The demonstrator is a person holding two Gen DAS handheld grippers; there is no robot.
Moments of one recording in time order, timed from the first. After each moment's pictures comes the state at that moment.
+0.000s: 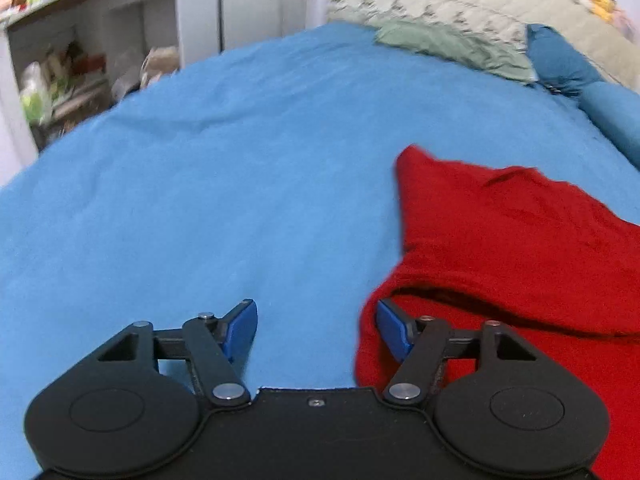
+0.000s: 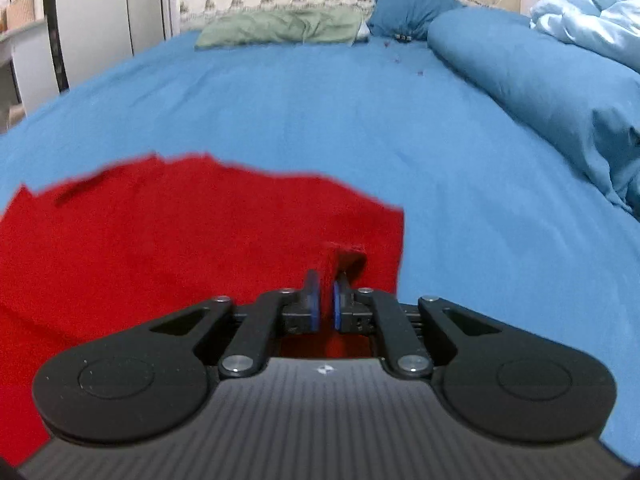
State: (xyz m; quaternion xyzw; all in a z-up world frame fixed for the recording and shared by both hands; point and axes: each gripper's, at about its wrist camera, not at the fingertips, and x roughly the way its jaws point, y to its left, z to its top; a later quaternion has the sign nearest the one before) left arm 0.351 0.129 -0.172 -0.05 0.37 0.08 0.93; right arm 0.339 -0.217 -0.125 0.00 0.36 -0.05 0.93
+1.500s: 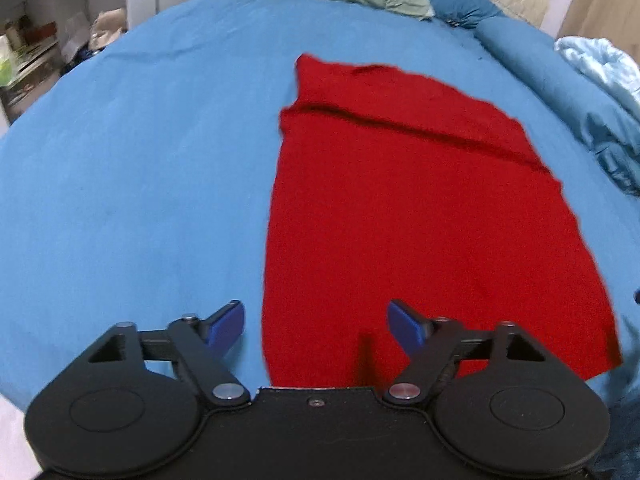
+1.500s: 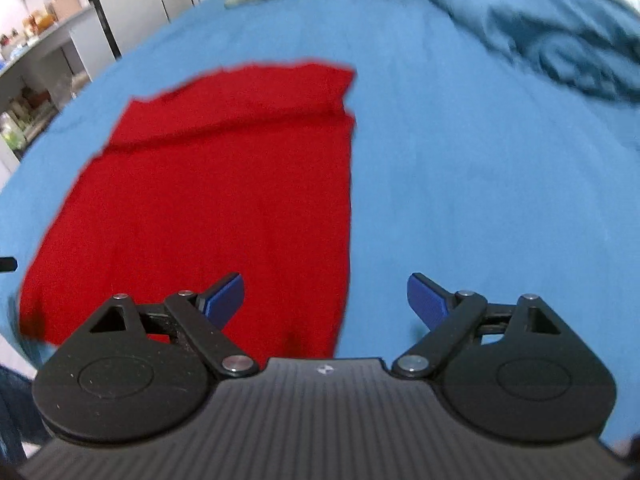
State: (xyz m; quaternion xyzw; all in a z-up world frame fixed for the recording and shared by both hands) left arm 0.129 0.112 -0.143 -0.05 0.46 -0.04 0.89; right arm 0.061 -0.263 -0.051 0.07 0.46 0.00 0.89
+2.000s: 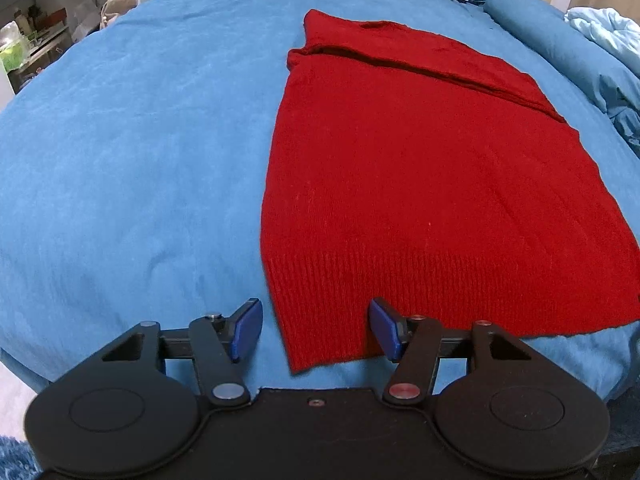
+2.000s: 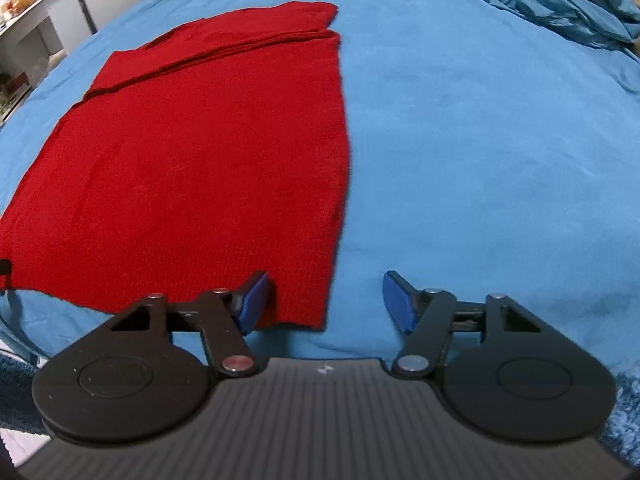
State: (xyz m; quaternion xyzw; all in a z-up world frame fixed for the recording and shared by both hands) left arm 0.097 0.097 -0.186 -0.03 0.47 -0.03 0.88; right arm 0.010 -0.236 -0.105 0.07 0.48 -0.03 0.88
